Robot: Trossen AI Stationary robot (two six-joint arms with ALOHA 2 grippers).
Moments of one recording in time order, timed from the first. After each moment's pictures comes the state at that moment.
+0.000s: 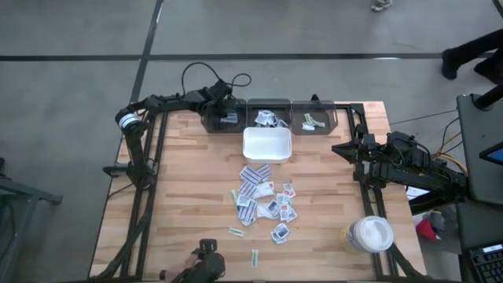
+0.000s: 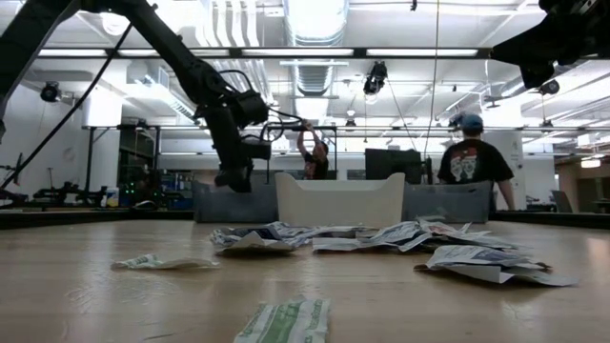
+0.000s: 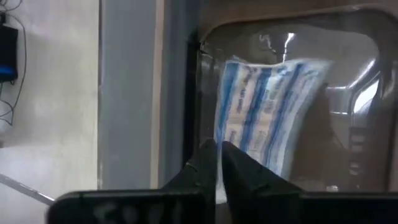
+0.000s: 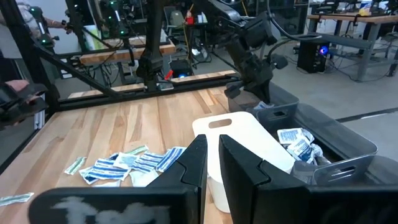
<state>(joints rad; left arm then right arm) 0.74 1.83 1.23 -0.36 -0.14 0.79 -0.29 0.09 0.40 -0.43 -0.10 0.10</state>
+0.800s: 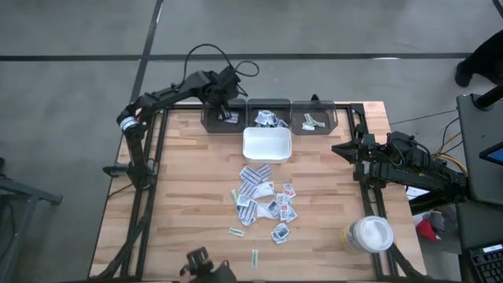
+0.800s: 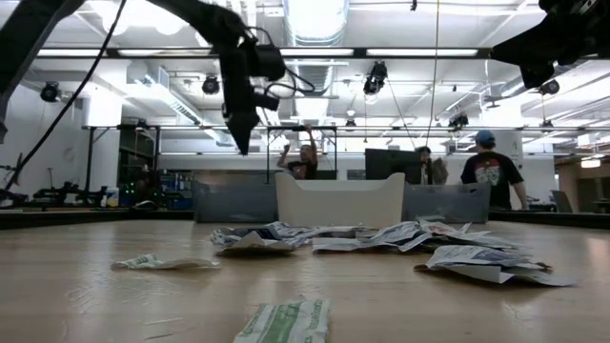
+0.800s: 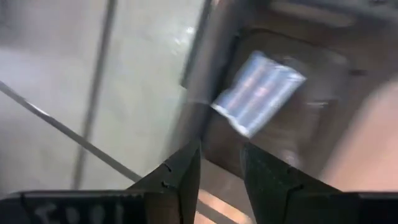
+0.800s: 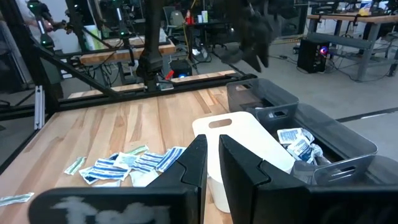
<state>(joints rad) 0.65 1.83 1.69 -1.02 -0.32 0.36 -0.29 0.09 0.40 -0.43 -0.10 0.10</state>
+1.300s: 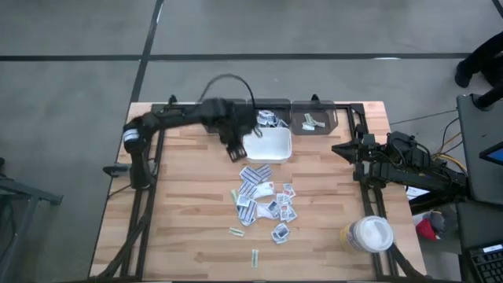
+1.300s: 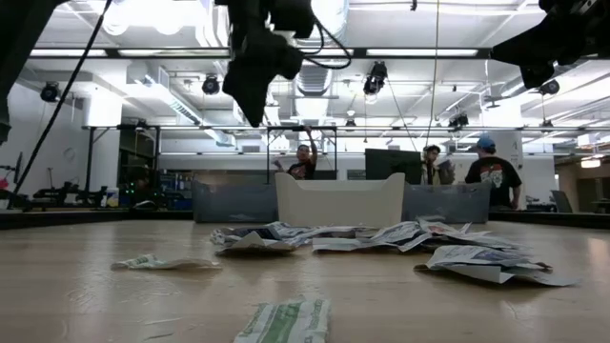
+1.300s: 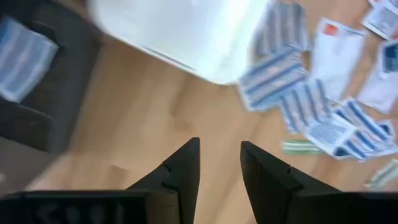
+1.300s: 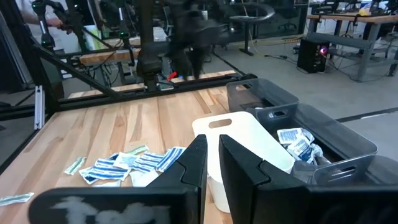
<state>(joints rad) 0.26 1.83 1.78 -1.32 0.02 -0.17 -0.29 0.09 0.40 -0.43 -0.10 0.10</state>
